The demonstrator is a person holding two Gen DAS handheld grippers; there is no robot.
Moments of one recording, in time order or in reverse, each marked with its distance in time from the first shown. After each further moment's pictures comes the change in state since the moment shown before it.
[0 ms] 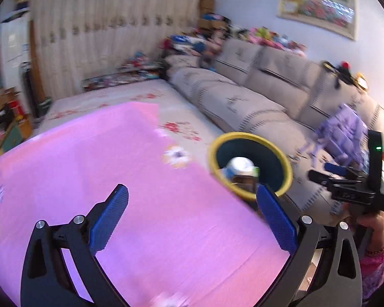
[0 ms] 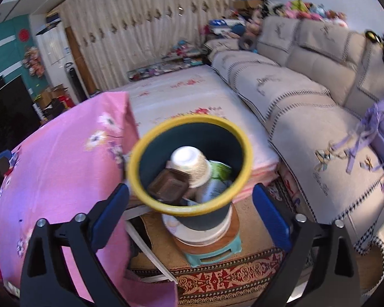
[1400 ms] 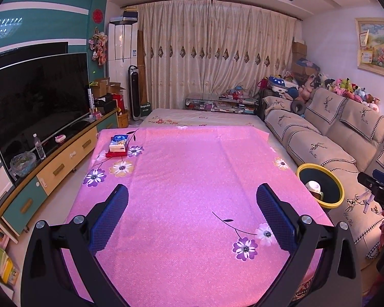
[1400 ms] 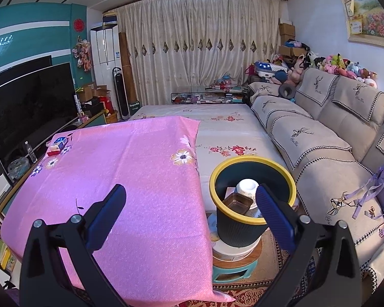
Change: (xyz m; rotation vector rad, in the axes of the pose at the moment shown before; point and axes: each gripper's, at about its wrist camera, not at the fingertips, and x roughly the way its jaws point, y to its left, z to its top) left arm -0.212 0.072 -0.092 -0.247 -0.185 0.446; right arm -0.098 0.121 -0.013 -0.206 -0.166 0.113
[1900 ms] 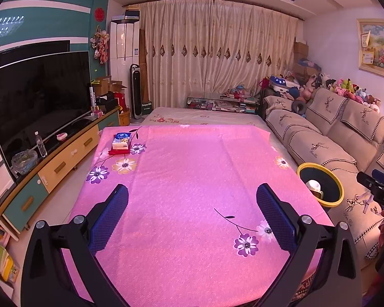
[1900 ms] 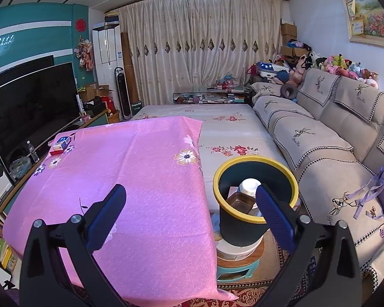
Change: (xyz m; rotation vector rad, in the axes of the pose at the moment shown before) left arm -0.004 0.003 -0.004 -0.005 0.007 0.008; right arm -0.003 0.007 -0.003 -0.005 0.001 0.010
